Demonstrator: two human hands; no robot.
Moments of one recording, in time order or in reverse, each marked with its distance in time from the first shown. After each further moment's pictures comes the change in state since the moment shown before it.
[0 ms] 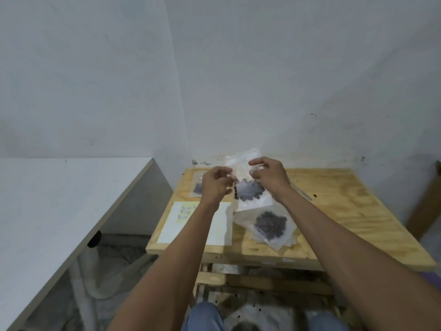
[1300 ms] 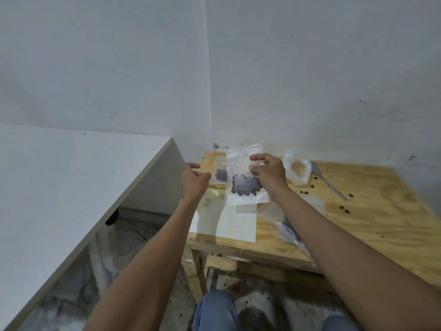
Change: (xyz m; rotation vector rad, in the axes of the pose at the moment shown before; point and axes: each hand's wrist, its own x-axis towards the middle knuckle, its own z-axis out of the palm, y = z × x) left_hand 0.034 -0.043 -0.110 0.328 0.376 -0.077; right_hand 0.016 0.019 0.090 0.073 -0.026 0.056
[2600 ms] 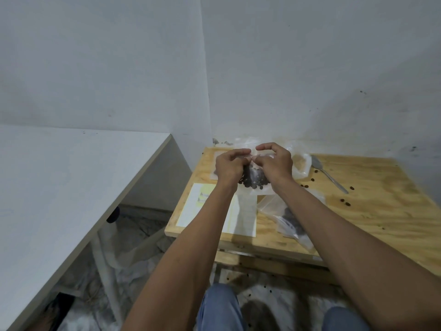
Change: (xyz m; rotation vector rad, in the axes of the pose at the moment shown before) left_hand -0.034 0.050 0.072 -0.402 -0.211 0.015; right_hand 0.000 -0.008 -0.010 -0.007 0.136 -0.005
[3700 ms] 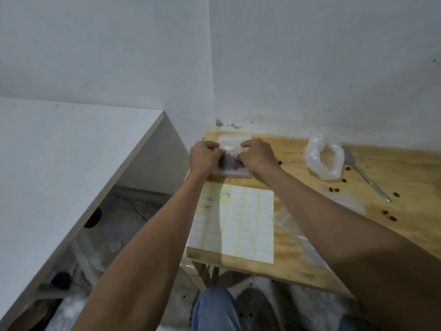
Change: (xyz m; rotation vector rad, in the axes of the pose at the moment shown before) left_hand 0.135 -0.064 -0.071 0.636 0.031 0.048; right_hand 0.081 0.048 0.108 -0.556 -0.248 0.070
